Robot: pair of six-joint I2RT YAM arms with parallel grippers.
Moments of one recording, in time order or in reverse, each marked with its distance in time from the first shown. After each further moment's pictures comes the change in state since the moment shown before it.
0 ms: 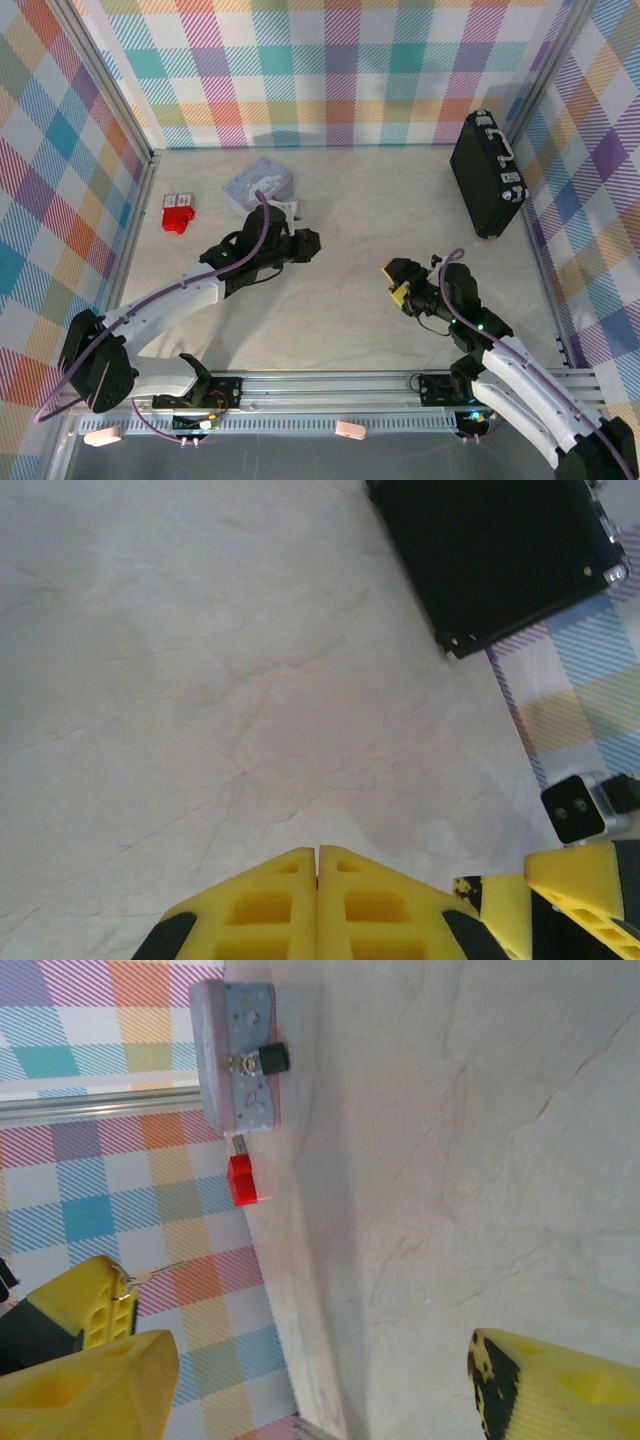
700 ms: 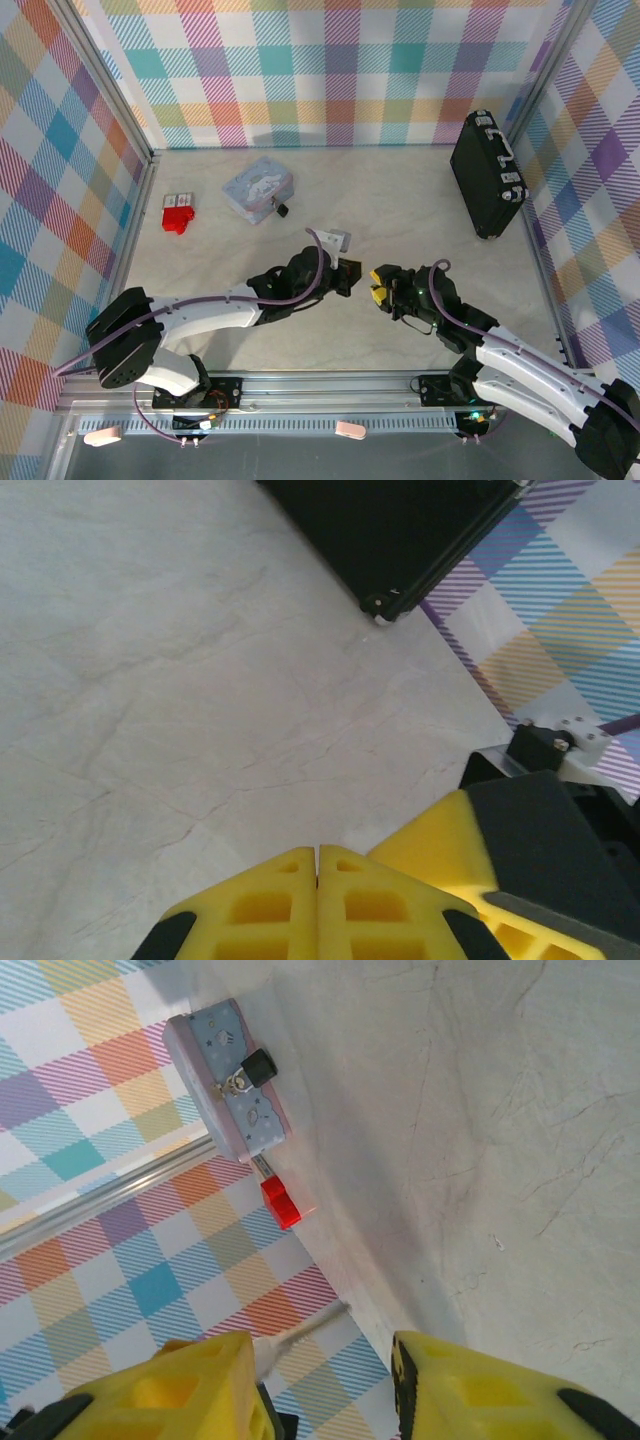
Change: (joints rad) left arm -0.317 0.151 -0.114 0.410 -0.252 0.043; right arm 0.235 0.097 0.029 0.062 0.254 0.460
